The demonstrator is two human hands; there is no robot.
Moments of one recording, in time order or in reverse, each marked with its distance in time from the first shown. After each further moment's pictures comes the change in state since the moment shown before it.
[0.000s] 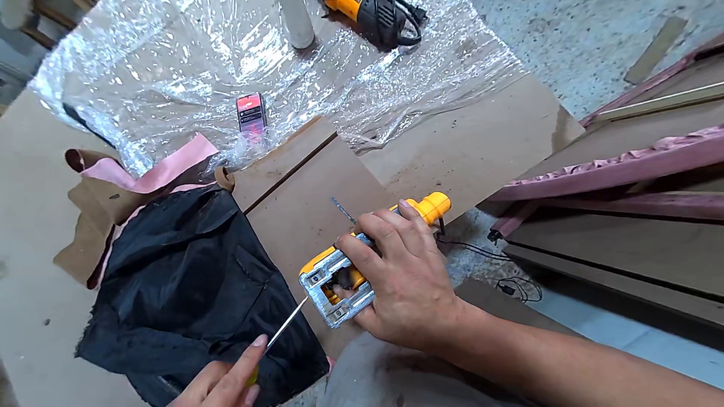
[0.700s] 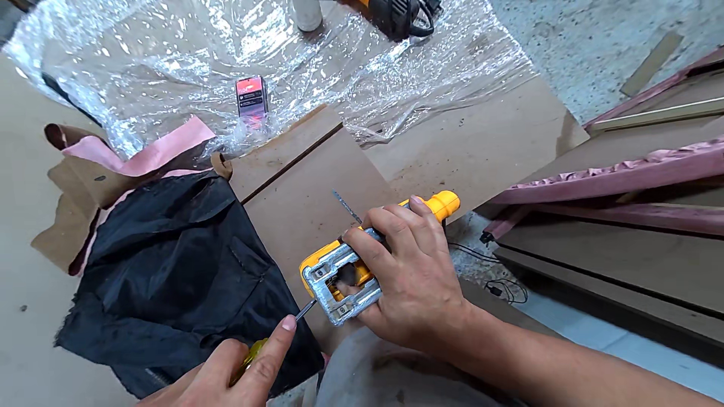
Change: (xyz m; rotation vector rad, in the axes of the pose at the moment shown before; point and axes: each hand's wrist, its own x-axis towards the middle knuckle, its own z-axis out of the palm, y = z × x) left_hand 0.032 0.037 -0.025 0.288 -0.114 0.051; right_hand 0.005 -0.003 -0.001 0.020 0.027 0.013
